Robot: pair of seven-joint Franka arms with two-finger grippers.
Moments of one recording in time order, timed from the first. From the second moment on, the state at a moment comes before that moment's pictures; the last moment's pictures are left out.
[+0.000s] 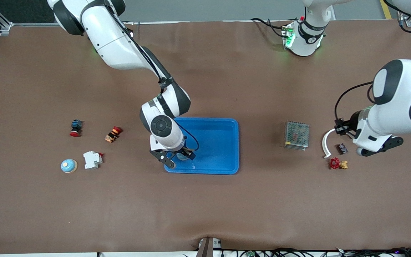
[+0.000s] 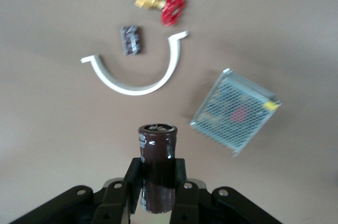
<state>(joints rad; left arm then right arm) 0.24 0.29 -0.33 -1.71 0.13 1.67 -0.43 0.59 0.84 -0.01 -1.43 0.10 2.29 1.17</state>
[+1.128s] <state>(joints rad) 0.46 0.21 -0.32 -2.41 0.24 2.38 -0.38 0.60 0.87 -0.01 -1.43 0.10 2.31 1.17</state>
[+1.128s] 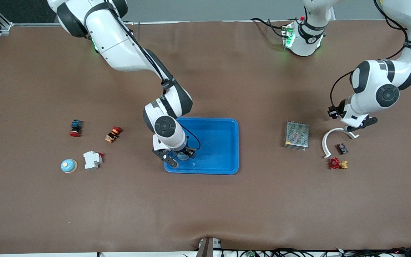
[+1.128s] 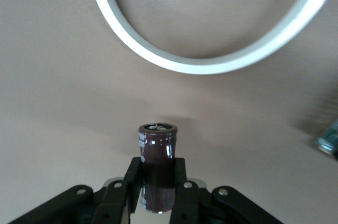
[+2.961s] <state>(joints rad) 0.47 0.26 -0.53 -1.80 0.28 2.17 -0.37 0.47 0.39 -0.04 -1.57 0.01 1.78 0.42</state>
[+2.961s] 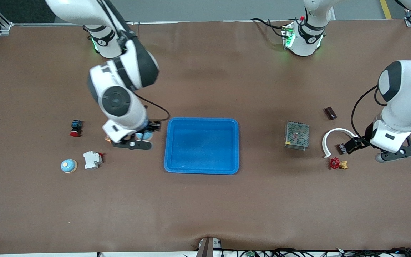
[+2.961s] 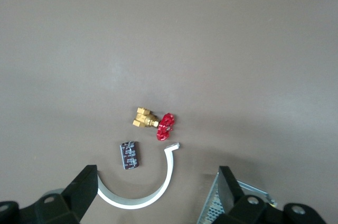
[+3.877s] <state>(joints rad) 0.20 0.14 -0.46 -1.56 0.24 1.80 -0.35 0.08 0.21 -0.05 -2.09 0.00 2.21 -0.33</state>
